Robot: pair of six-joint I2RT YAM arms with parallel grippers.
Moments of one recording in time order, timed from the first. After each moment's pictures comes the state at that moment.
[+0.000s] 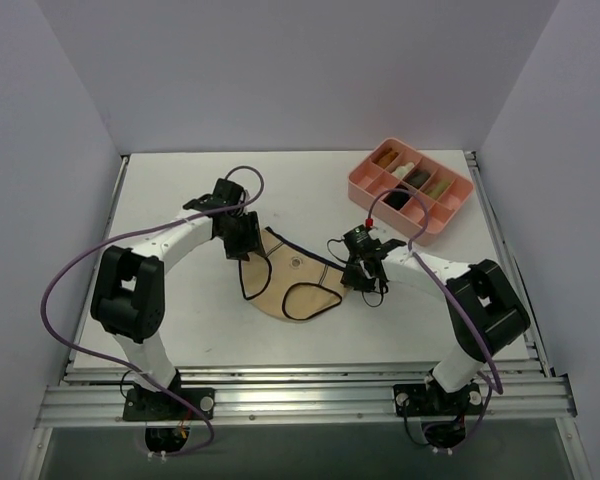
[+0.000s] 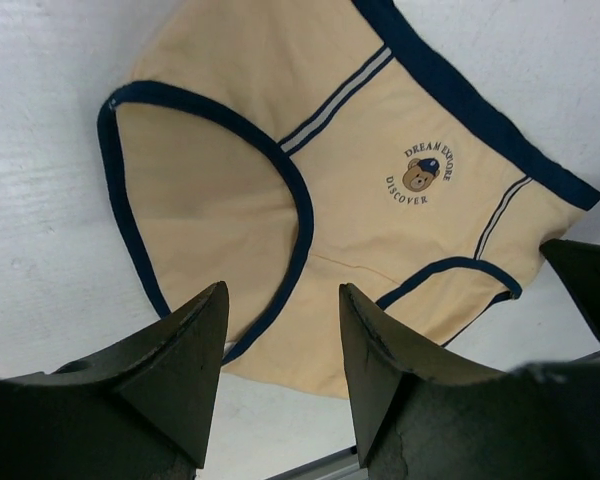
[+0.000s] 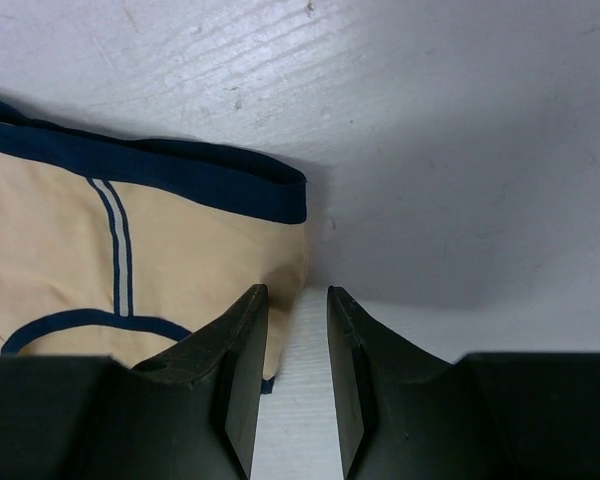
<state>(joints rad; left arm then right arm) -0.38 1.78 1.29 -0.63 0.19 -0.54 0.55 1.63 0.89 -0.42 0.16 0.86</state>
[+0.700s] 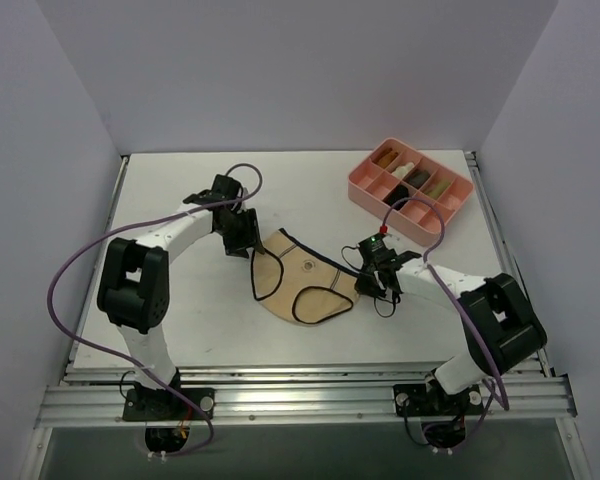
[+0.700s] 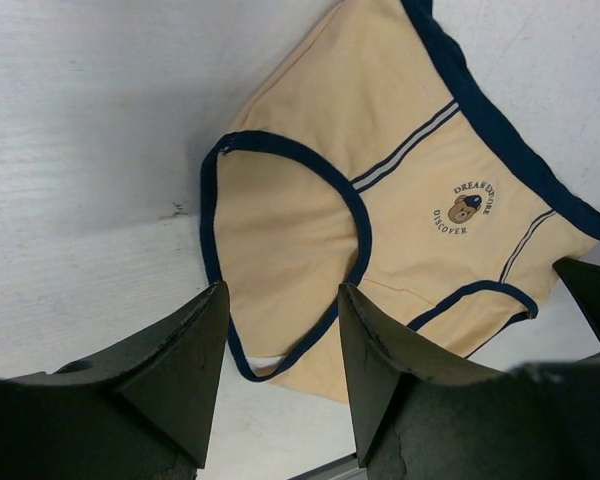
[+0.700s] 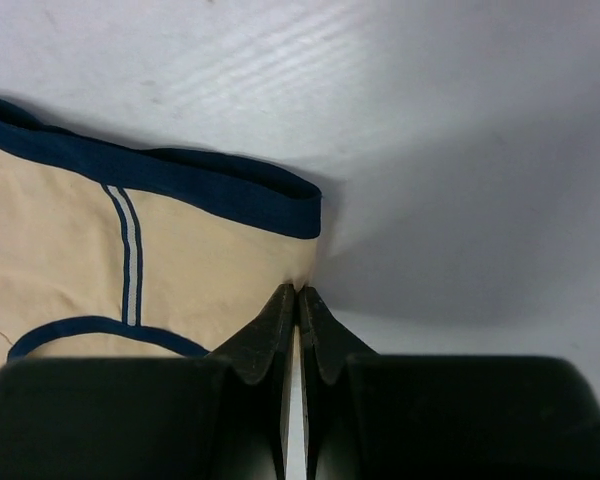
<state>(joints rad) -0.33 1.86 1.37 -0.65 0.23 -0.51 0.50 1.55 0.75 -0.31 0.15 0.86</state>
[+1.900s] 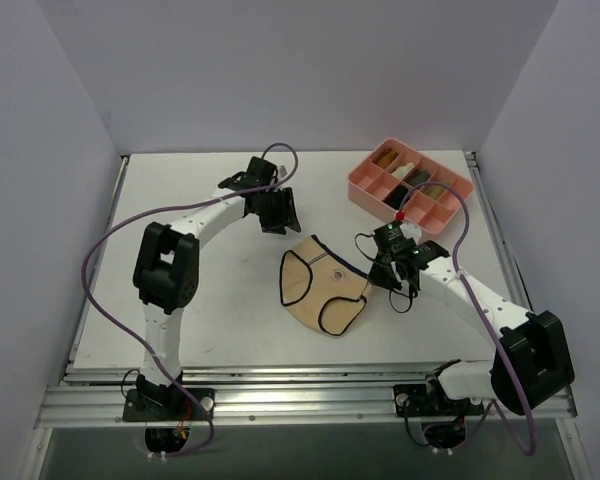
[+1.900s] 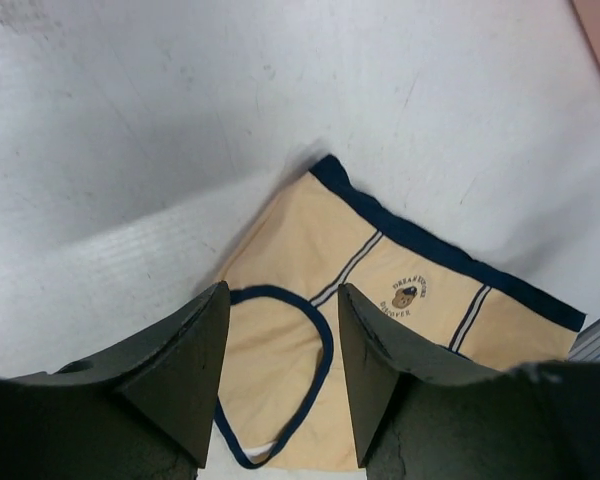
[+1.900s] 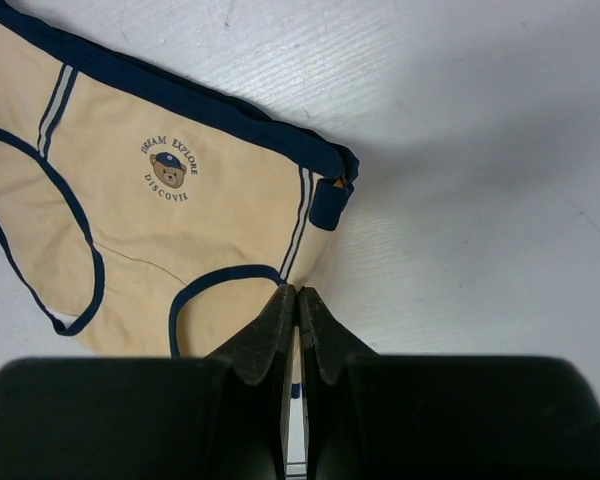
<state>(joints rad) -0.47 2.10 1.70 -0.58 0.29 -0.55 0.47 1.30 0.85 -0.65 0.18 0.83</state>
